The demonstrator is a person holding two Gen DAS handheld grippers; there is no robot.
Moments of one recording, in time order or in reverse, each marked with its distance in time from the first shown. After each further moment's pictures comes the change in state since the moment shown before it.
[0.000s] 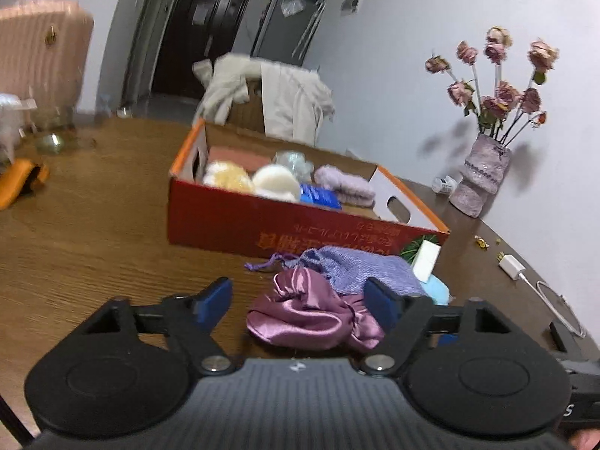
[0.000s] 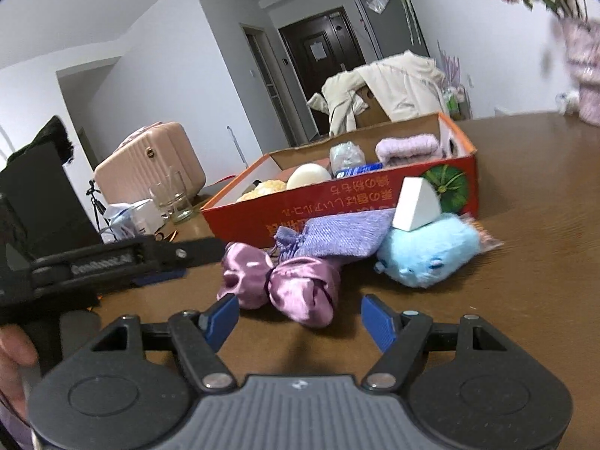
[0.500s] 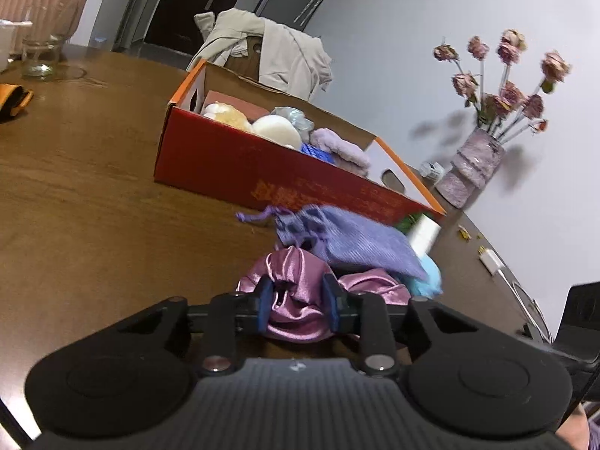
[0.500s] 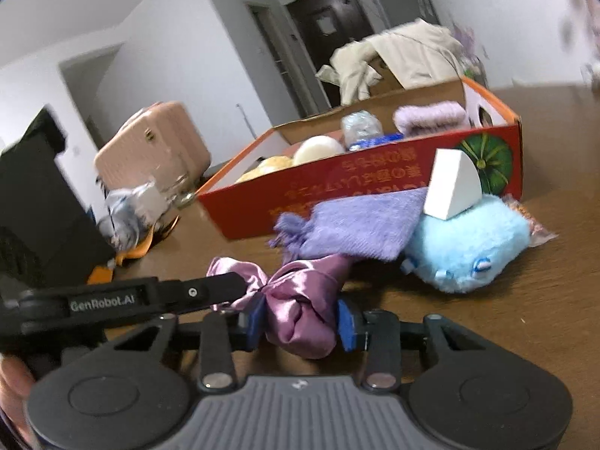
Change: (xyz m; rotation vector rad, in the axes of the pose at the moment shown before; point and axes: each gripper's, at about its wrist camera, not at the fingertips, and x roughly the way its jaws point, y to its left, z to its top) left arm 0.003 0.018 -0.021 -0.100 0.090 -0.087; right arm 0.037 0.001 0.003 -0.016 0.078 0.047
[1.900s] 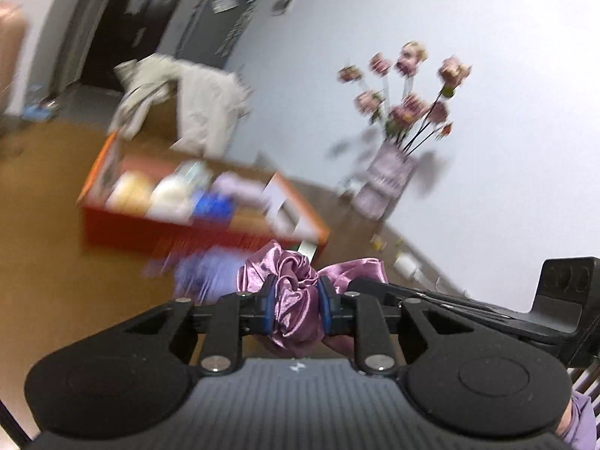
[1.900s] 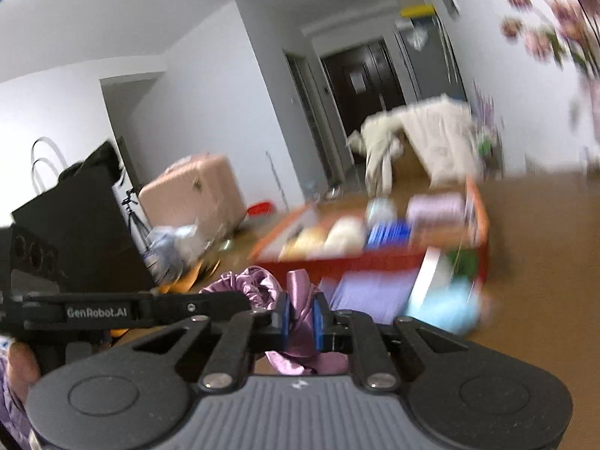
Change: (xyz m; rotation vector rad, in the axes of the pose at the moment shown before) left arm -0.050 -0.074 0.042 0.152 -0.085 -0.203; right arm -0.106 0.017 0.040 -0.123 -0.192 0.029
